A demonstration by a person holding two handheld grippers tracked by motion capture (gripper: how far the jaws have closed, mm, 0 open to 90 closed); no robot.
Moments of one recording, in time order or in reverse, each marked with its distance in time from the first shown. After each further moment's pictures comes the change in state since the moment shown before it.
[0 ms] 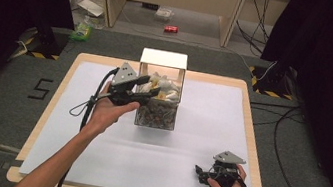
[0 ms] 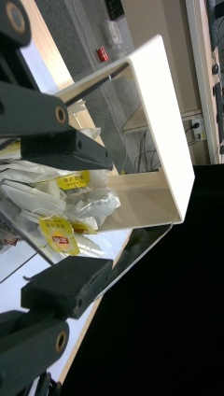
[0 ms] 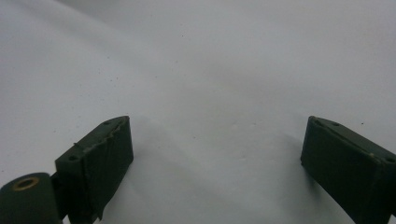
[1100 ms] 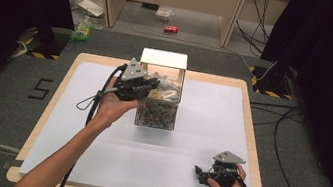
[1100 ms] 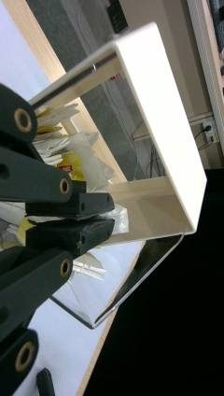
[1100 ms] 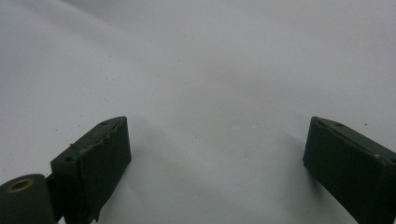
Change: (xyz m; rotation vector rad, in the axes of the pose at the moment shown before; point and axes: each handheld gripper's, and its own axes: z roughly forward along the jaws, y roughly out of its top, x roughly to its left) left arm 0.006 0.008 0.010 0.044 -0.007 0.025; right arm 0.000 0.000 0.000 0.002 0.005 -0.009
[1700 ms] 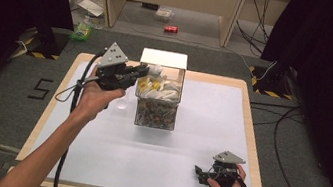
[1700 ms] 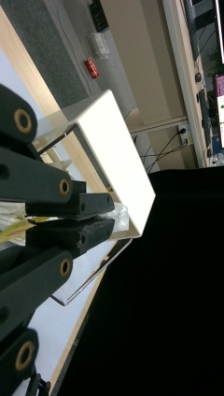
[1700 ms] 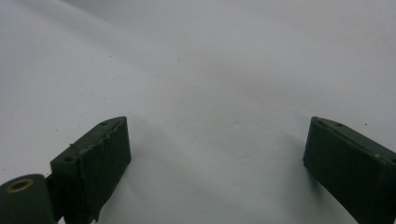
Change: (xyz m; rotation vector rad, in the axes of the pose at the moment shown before) left arm 0.017 0.029 -0.049 -0.087 -0.003 0.009; right arm 0.000 0.000 0.000 0.000 -0.001 0.000
